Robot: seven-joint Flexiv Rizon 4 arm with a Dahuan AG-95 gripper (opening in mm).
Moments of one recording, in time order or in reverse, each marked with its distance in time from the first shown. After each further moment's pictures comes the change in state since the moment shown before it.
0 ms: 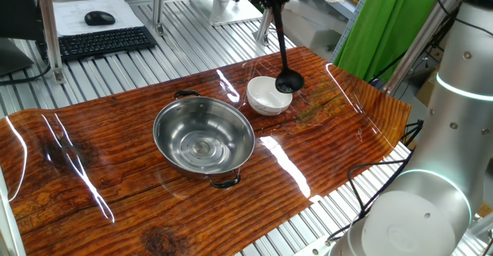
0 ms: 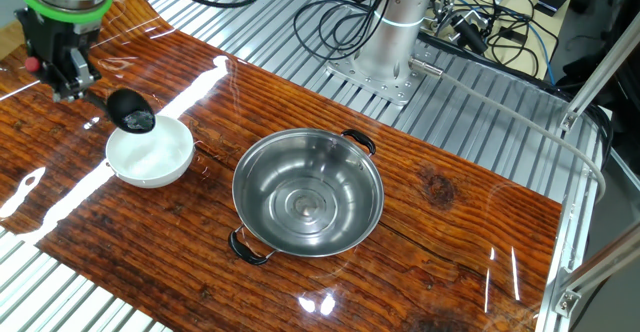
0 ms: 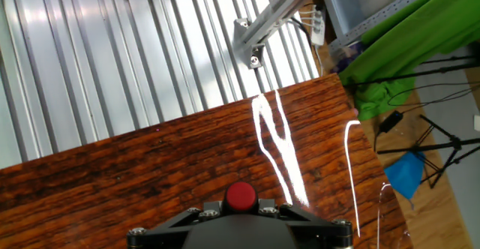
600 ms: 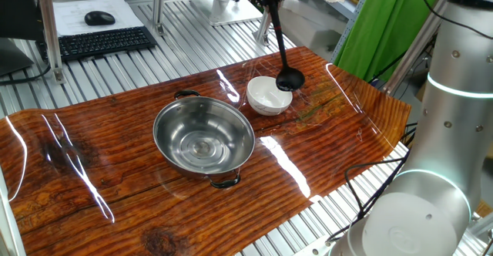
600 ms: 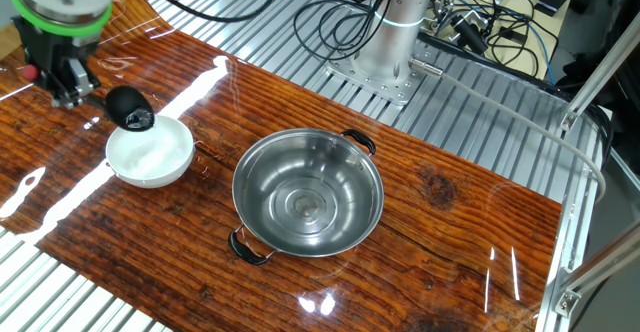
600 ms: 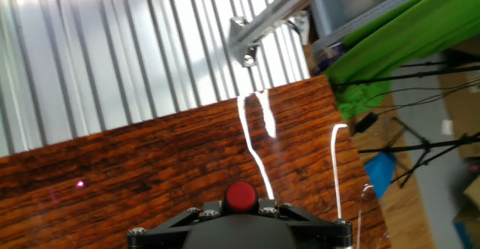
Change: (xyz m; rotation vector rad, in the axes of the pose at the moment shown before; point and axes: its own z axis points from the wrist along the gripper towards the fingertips) arm -0.001 0.005 -0.001 0.083 -0.012 -0.039
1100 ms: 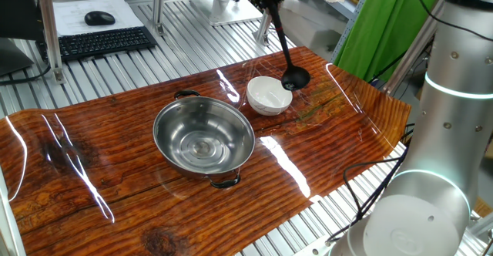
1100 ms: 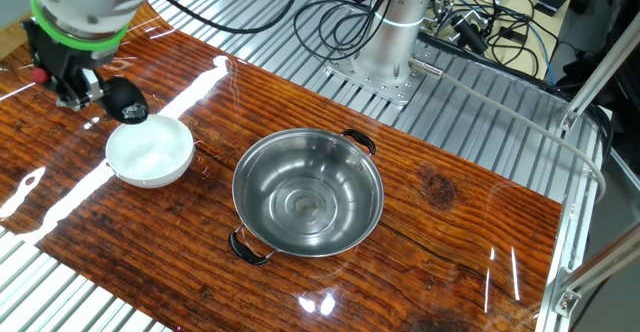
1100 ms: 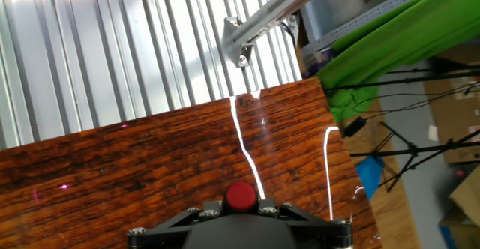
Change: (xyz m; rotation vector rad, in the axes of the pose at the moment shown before) arm -0.002 0.003 -0.001 0.037 0.017 -0.010
